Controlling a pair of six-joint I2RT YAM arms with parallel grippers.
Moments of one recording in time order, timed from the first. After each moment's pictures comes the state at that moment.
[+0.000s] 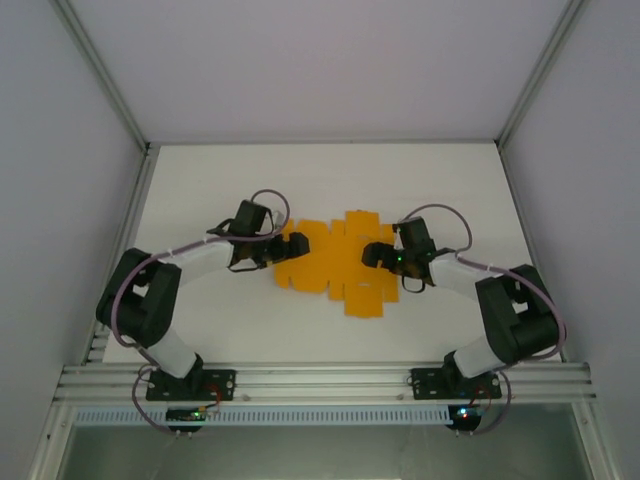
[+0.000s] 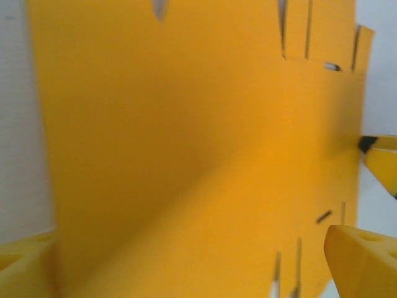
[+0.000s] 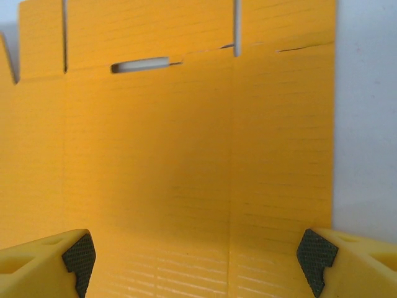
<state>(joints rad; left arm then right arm) -0.47 1.63 0.87 -0.16 0.46 -0.65 0.36 1.50 0.63 -0.06 -0.20 0.54</state>
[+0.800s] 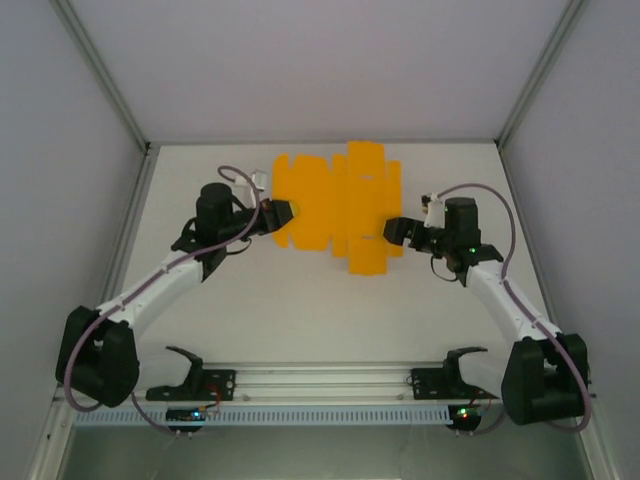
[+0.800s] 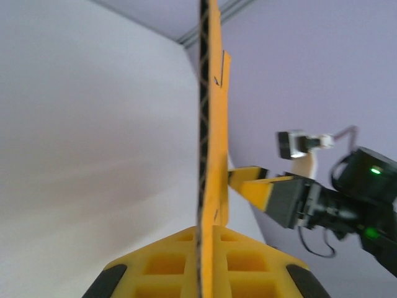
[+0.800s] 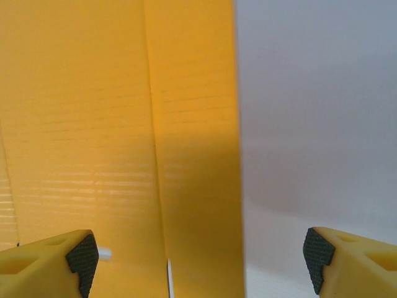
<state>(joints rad) -0.43 1.26 0.84 0.19 0.64 -0.83 0.13 1.16 0.74 -0.23 -0.54 0.37</state>
